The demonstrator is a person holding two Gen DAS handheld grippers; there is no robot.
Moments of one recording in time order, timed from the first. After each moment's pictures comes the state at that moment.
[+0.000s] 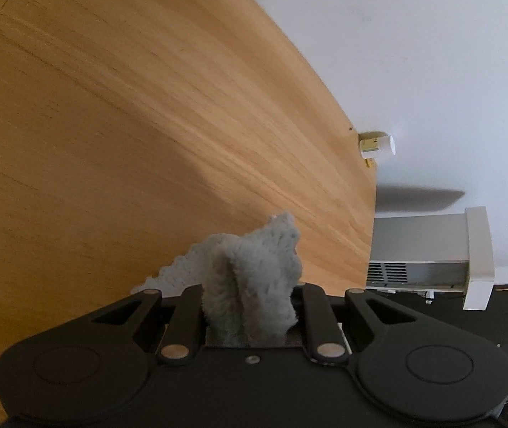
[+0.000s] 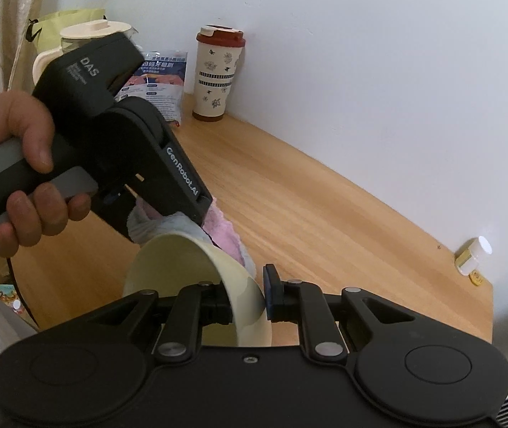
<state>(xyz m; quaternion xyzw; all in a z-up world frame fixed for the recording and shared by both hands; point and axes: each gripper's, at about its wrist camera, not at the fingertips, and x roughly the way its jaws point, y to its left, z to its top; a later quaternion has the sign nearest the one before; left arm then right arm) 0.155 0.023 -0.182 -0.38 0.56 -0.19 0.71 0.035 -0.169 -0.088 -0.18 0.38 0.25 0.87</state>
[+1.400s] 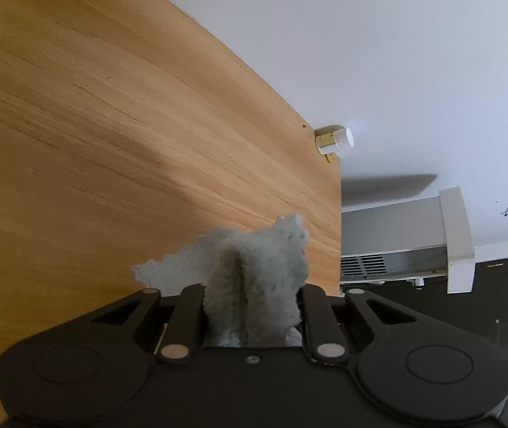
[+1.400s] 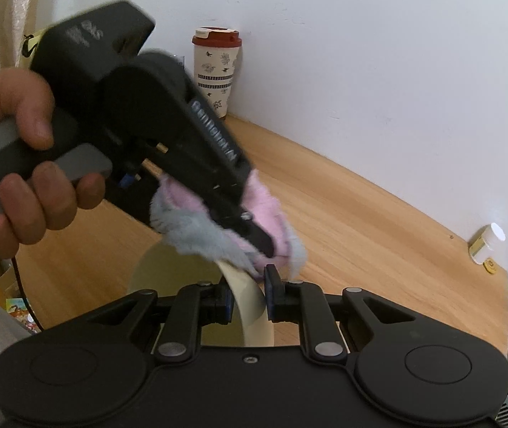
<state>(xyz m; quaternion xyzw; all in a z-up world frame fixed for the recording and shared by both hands) 0.155 0.002 -0.176 -0.37 0.56 -0.21 0.72 0.040 -0.179 -0.085 -0.15 0.39 0.26 0.87</state>
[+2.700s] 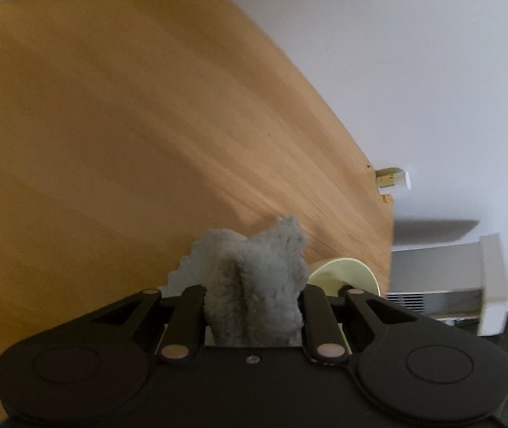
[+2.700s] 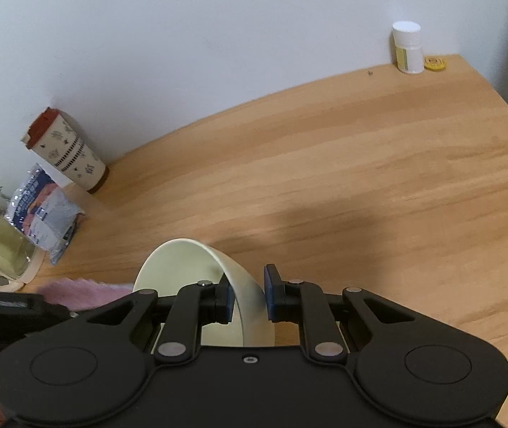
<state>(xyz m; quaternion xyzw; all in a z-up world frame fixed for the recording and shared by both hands) 0.141 0.045 -0.184 -0.34 0.54 -0.12 0.76 0.113 -0.279 -0.154 0.21 0.49 0.09 0.84</state>
